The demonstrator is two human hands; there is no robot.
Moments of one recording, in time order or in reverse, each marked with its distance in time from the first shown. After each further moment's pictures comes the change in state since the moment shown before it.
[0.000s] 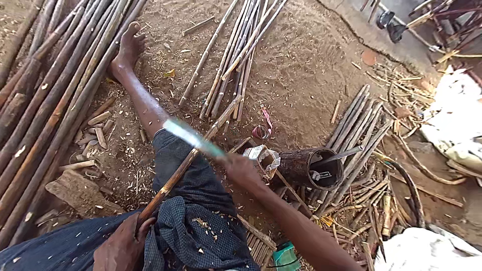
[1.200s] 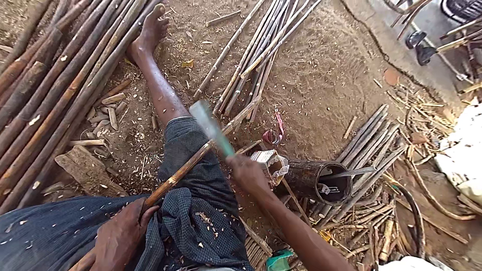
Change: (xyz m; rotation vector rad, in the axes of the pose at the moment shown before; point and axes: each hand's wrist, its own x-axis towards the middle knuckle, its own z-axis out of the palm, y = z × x) left_hand 0.000 -0.011 0.011 0.012 0.094 0.034; right_hand -0.003 0.006 0.011 0.076 0.030 -0.024
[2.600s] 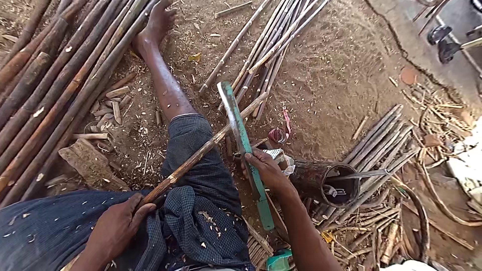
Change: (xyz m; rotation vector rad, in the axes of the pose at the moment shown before) left_hand 0.016 -0.027 -0.011 -0.285 -0.366 -0.091; right_hand 0.016 0.028 -0.028 0.599 -0.179 -0.083
